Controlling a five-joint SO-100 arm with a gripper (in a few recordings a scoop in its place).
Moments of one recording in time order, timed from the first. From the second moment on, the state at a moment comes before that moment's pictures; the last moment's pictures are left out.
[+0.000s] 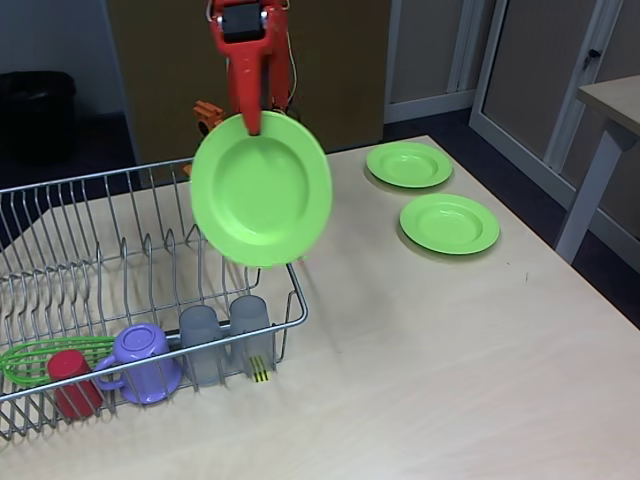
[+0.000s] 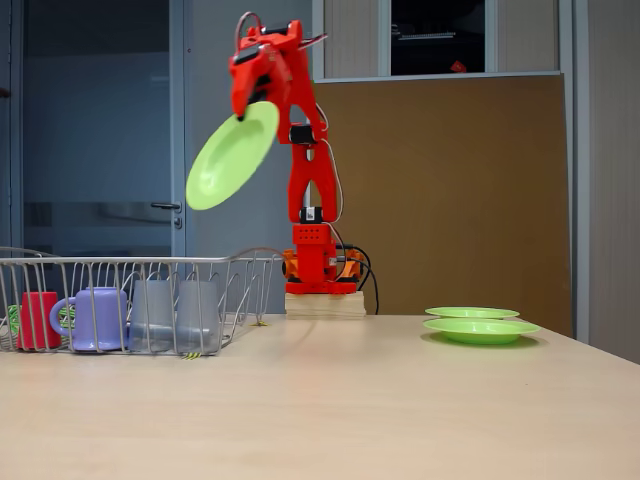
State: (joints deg) arm 13.9 86.6 38.5 103.2 12.8
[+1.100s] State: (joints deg) arm 44.6 92.4 70.8 93.7 11.8
